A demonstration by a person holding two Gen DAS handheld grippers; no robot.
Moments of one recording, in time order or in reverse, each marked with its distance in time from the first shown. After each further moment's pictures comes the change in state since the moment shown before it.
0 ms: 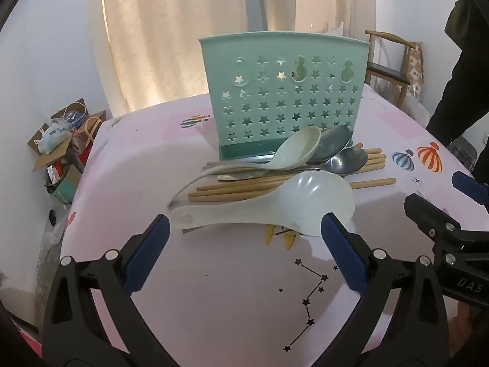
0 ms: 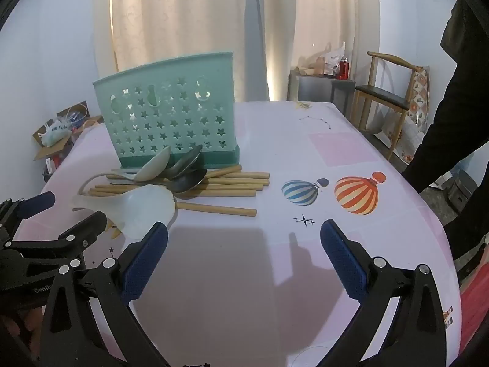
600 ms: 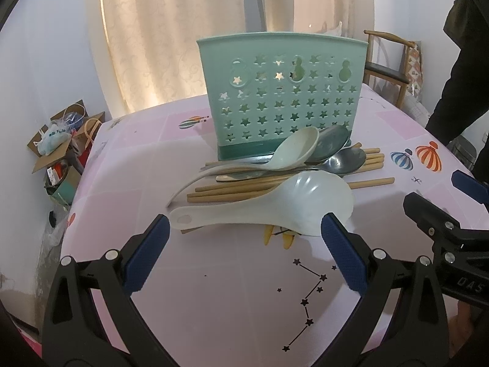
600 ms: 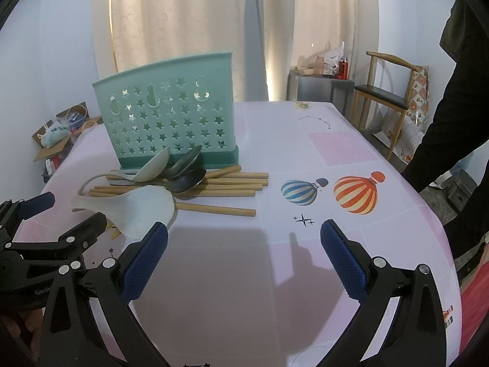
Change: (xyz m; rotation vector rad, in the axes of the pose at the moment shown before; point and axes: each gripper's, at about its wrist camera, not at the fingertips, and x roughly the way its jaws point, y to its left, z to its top) left arm 0.002 -0.001 0.001 0.009 0.003 -0.004; right arm 0.001 -0.001 0.000 0.004 0.001 -0.001
